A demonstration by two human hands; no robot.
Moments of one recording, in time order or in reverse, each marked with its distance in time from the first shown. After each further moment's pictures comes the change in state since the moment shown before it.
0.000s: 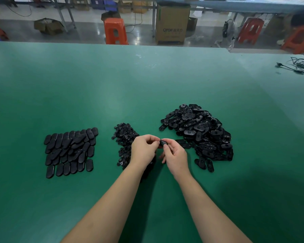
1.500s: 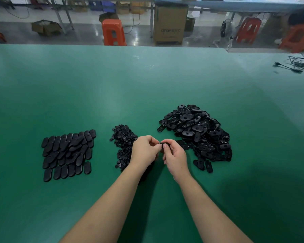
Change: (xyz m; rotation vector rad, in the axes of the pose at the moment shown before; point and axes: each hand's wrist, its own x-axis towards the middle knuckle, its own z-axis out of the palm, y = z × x) left_hand -0.004 0.016 0.001 0.231 -0.053 0.018; right_hand 0.007 0.009 -0.003 0.038 0.000 -0.004
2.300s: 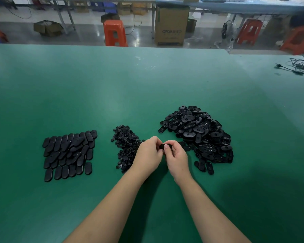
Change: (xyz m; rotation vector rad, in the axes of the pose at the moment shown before) left_hand -0.005 -0.006 0.005 0.239 -0.021 0.230; right_hand -0.002 0.001 0.000 0.023 0.022 -0.033
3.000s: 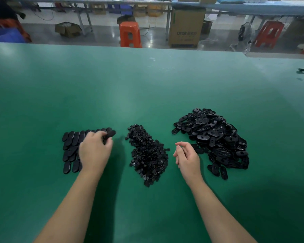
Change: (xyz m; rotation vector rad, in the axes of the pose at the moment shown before) left_hand -0.020 -0.122 -0.122 0.365 0.569 -0.281; right_hand -0.006 -0.008 0.003 -0.077 -0.039 0.022
